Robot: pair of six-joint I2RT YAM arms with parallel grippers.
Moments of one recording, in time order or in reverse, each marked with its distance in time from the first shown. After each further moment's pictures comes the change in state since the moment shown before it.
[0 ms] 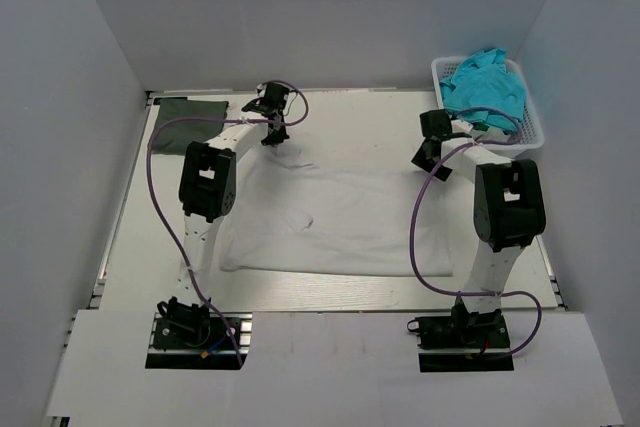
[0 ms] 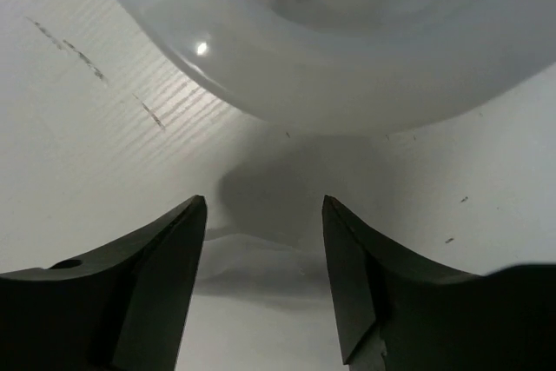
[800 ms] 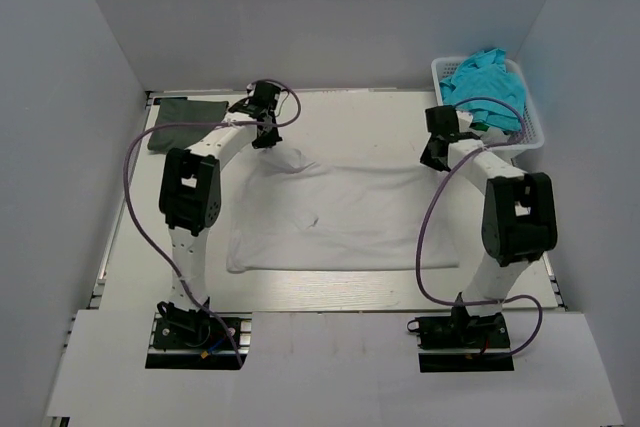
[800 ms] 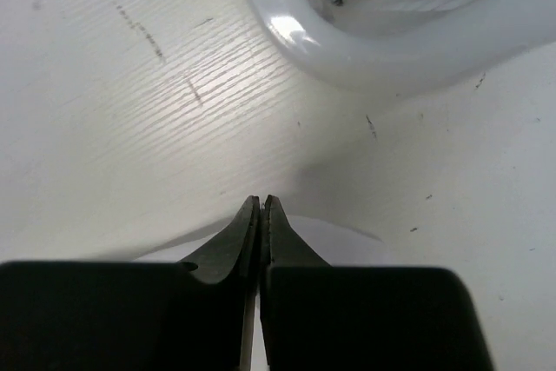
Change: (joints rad) left arm 0.003 -0.215 -0.194 -0.037 0.019 -0.016; right arm 0.003 -0.097 -0.024 -0.019 -0.023 -0.143
